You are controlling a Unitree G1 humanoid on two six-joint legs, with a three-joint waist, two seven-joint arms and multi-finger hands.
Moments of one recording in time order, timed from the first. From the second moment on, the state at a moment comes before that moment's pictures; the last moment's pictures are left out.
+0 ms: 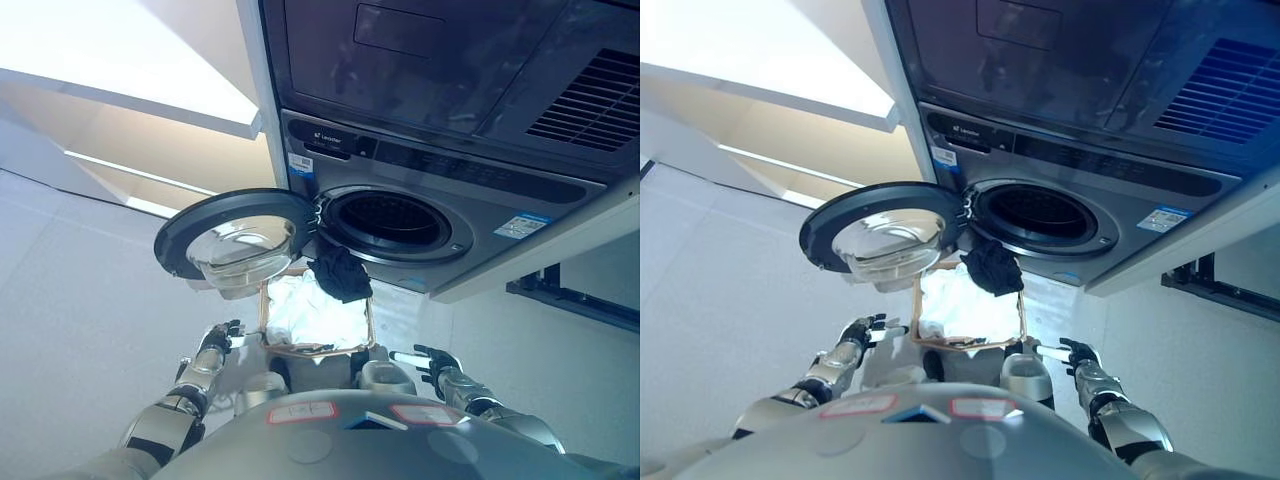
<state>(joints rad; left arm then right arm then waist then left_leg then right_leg) -0.05 0.22 -0.24 1.24 -0.06 -0.04 0.11 -0.01 -0.23 0.14 1.28 0.17 0.01 -0.06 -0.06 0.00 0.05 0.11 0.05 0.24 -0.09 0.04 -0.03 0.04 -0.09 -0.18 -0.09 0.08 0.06</state>
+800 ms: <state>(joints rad) -0.20 0.27 -0.24 1.26 -0.06 -0.05 0.16 -0.32 -0.40 0.55 1.14 -0.30 -0.01 -0.08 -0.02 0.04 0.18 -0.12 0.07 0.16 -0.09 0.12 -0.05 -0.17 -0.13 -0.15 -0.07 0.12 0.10</state>
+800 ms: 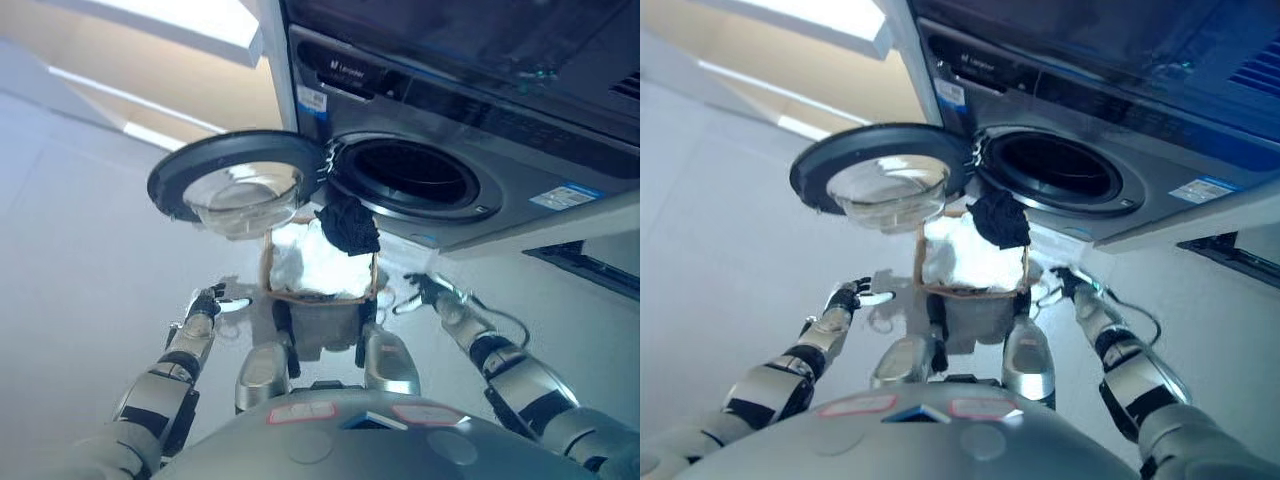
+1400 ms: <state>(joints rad) -0.52 0.25 -0.29 1.14 -0.19 -0.13 0.41 -0.83 -0.53 0.71 0.97 -0.38 -0.03 -0.28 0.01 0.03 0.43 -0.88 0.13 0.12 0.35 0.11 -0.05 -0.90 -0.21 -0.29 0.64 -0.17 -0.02</state>
